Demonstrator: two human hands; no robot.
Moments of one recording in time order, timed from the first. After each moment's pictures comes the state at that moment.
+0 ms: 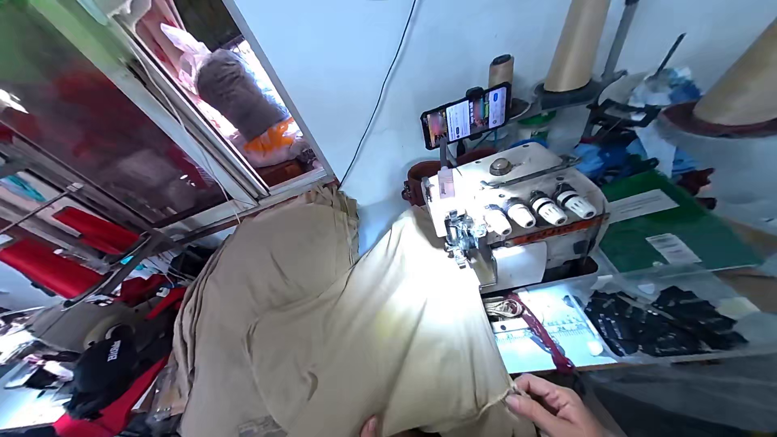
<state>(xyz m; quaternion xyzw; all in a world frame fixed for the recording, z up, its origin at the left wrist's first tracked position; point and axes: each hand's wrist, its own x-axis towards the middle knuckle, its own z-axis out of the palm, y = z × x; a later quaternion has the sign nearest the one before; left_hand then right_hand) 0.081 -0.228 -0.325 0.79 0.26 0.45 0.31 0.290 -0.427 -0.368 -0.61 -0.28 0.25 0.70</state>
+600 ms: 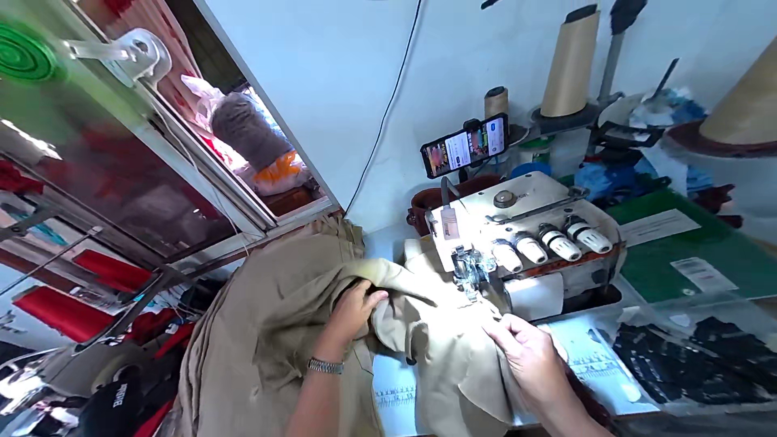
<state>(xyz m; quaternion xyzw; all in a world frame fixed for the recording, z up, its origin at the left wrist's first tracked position) 0.267 -0.044 -0.224 0.96 0.19 0.08 0.20 0.351 -0.315 -0.311 -0.63 -0.13 0.04 0.76</state>
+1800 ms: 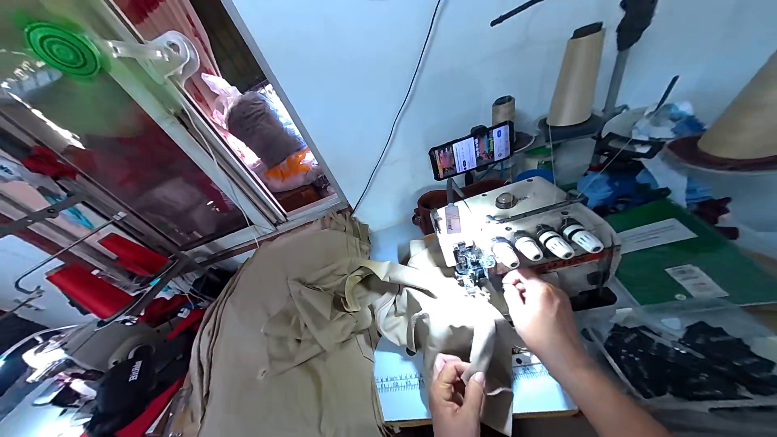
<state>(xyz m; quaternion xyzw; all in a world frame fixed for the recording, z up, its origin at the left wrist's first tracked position) 0.228 -0.255 -0.323 0.73 0.13 0.36 0.57 0.388 -0.334 -0.267 -0.82 -0.24 -0.16 0.49</state>
